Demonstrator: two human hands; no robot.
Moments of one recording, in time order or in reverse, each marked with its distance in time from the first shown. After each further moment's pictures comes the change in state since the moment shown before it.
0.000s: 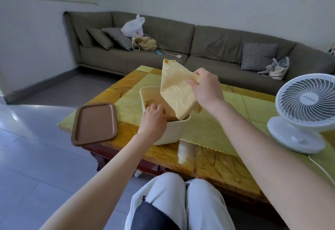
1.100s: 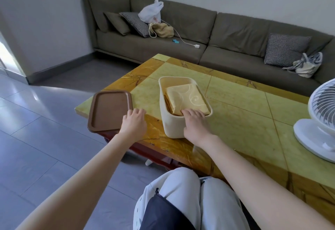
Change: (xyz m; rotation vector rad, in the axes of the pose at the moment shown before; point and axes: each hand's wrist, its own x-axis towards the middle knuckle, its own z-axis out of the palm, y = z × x) left_hand -0.017 -0.120 0.008 0.150 -0.204 -0.218; right_hand -0.067 0.041 0.125 -0.336 -0.516 -0.255
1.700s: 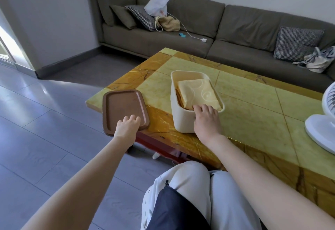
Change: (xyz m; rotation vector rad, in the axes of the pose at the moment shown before) left_hand -0.025 -0.058 0.018 0.344 -0.052 0.059; right_hand -0.011 -0.014 0.011 -0.186 0.169 0.094
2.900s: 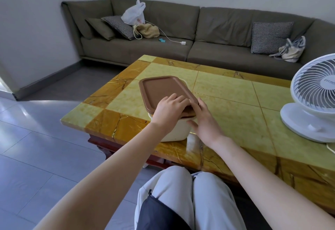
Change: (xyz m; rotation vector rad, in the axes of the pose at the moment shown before) left_hand 0.035 0.171 -0.101 -0.182 0.522 0.591; right_hand -0.017 0.074 -0.022 0.543 0.001 0.031
